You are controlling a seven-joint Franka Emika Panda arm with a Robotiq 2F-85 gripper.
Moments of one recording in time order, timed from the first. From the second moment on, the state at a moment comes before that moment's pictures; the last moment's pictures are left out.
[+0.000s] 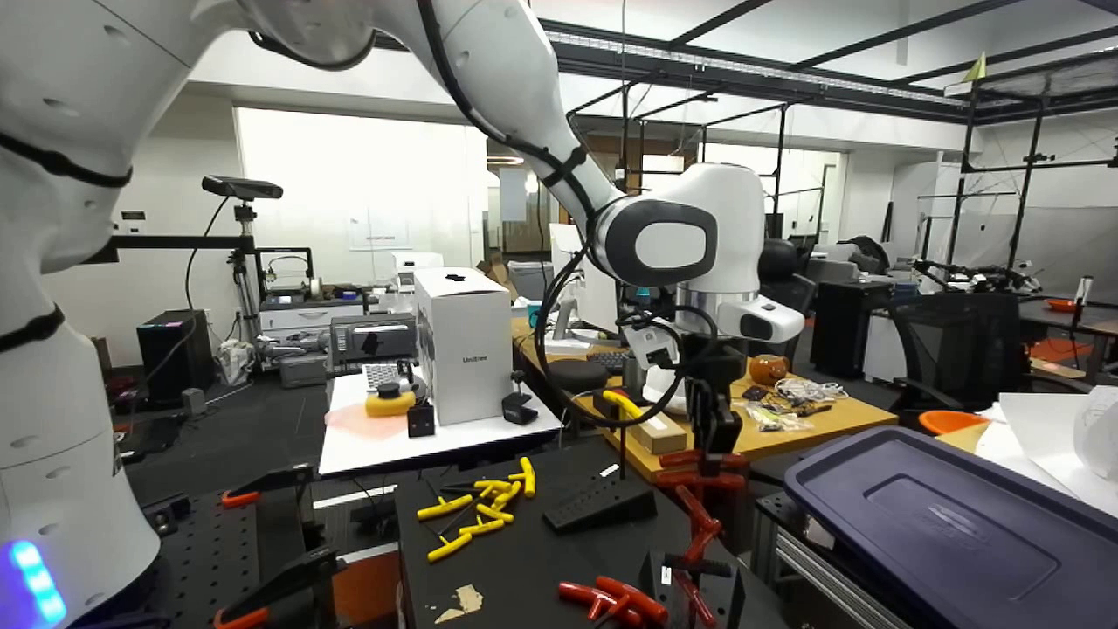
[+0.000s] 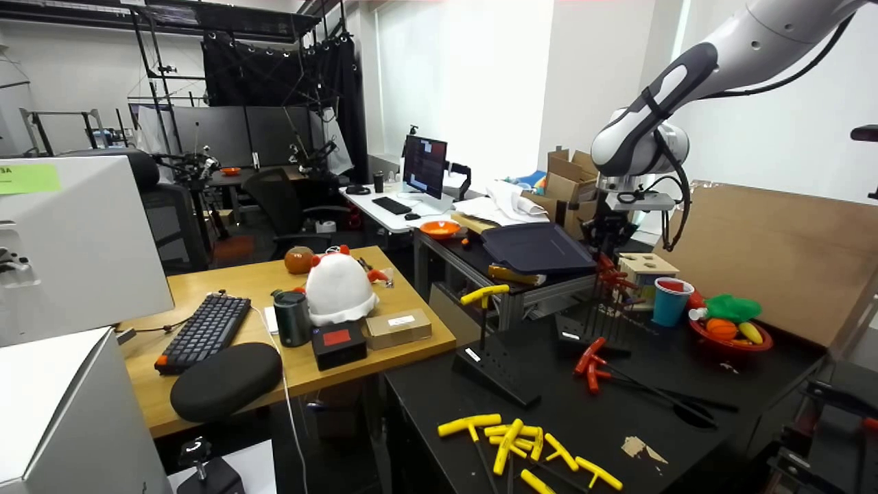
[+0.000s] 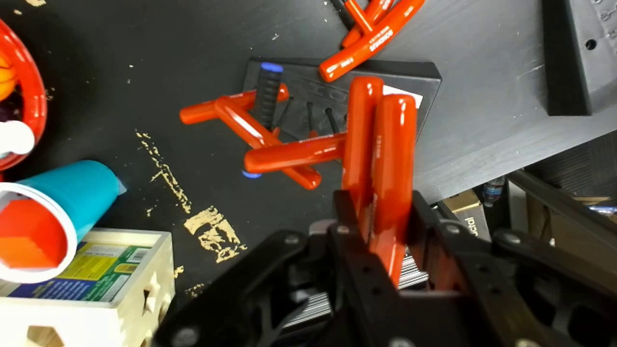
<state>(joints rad) -0.24 0.64 -0.17 -1.78 0.16 2.45 0.10</state>
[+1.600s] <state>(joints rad) -0.19 0.63 -0.18 -1.80 0.12 2.46 0.11</state>
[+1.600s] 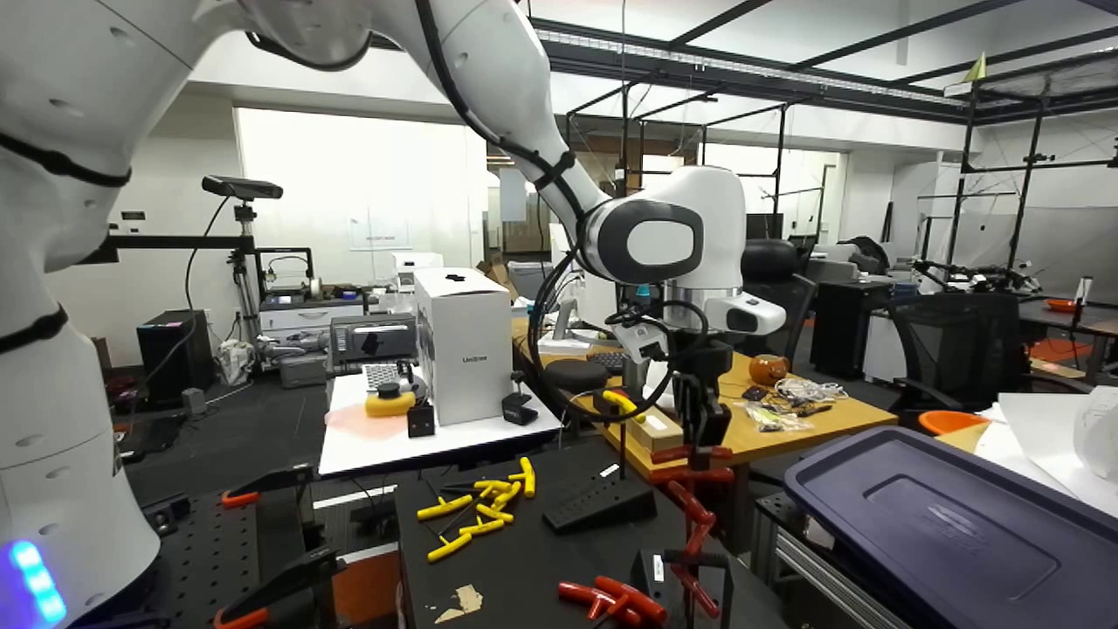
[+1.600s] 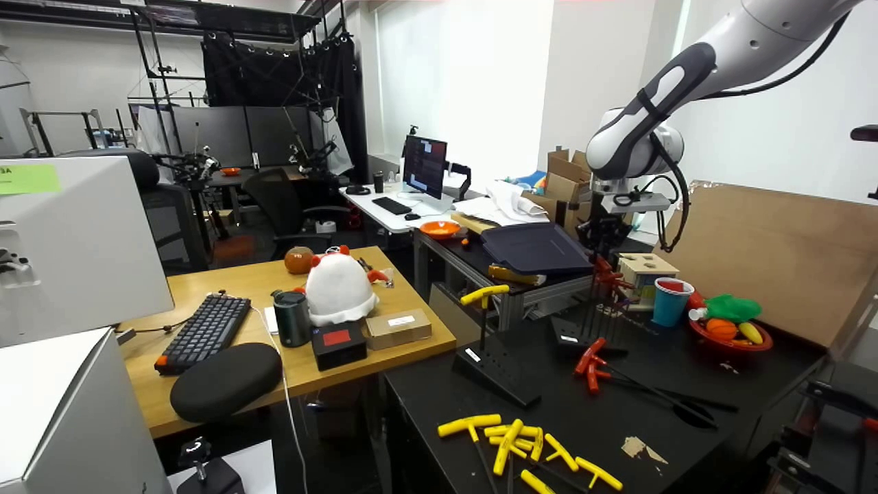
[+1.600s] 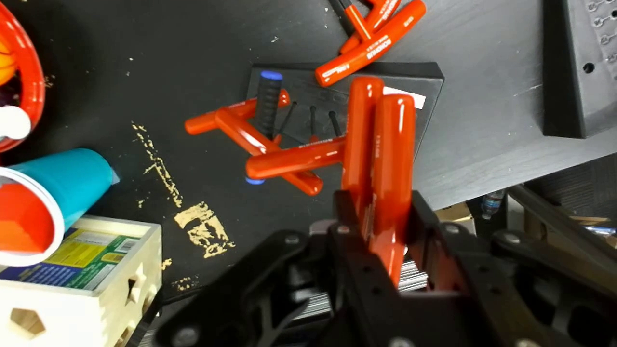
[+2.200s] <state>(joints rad) -0.18 0.59 -0.18 -1.80 0.11 2.46 0.13</state>
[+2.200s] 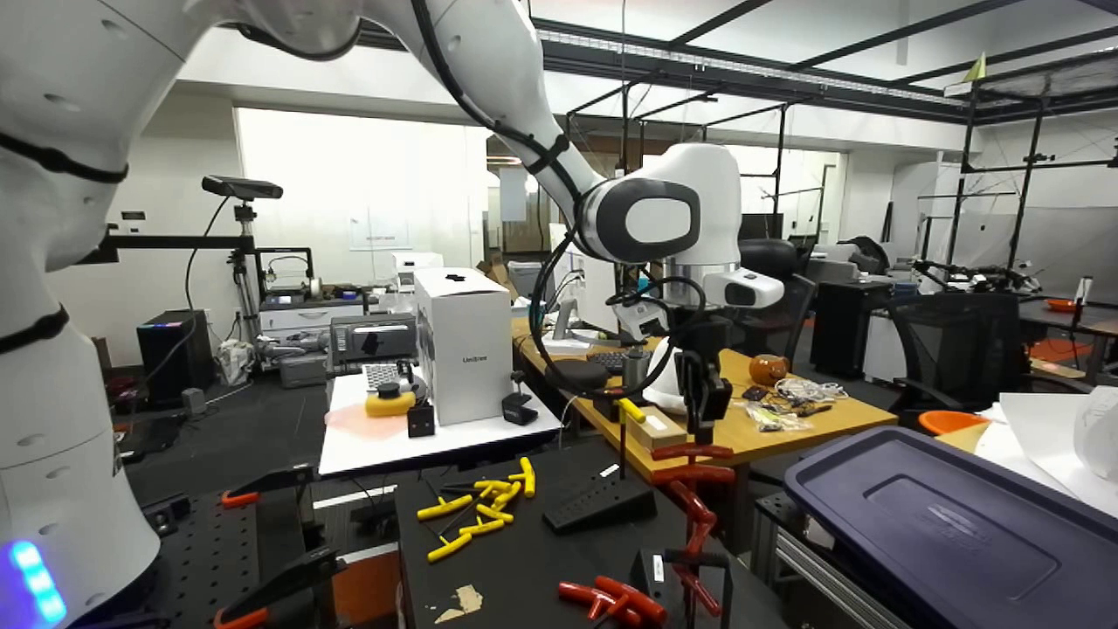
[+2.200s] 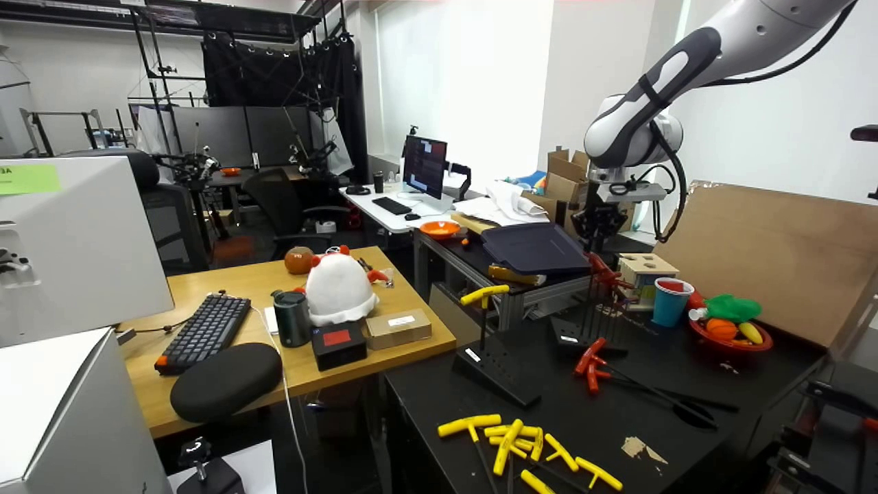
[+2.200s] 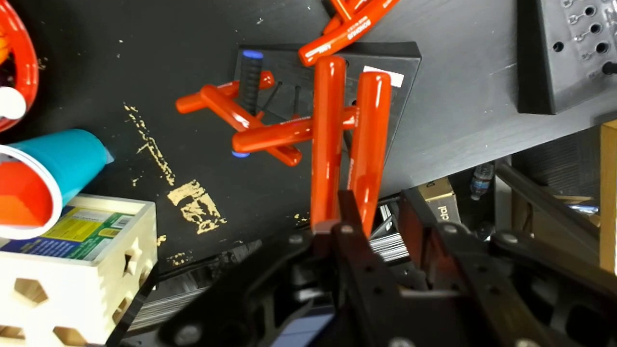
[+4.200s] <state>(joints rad) -0.17 0.61 -0.18 -1.79 0.08 2.42 0.19</state>
